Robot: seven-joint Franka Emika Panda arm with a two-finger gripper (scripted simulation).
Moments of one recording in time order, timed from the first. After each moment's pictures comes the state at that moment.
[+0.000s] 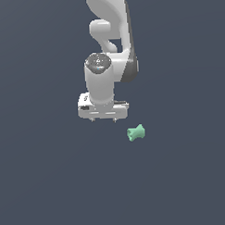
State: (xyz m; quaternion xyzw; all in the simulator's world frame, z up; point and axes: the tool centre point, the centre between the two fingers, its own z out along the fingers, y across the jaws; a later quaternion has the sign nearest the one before) arm -0.015 -0.041 0.155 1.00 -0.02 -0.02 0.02
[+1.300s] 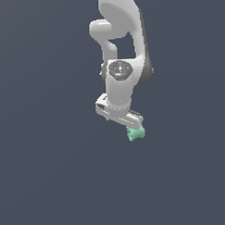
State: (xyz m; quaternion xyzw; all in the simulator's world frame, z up) arm -0.005 0.022 0.134 0.97 -0.26 -0.01 0.01
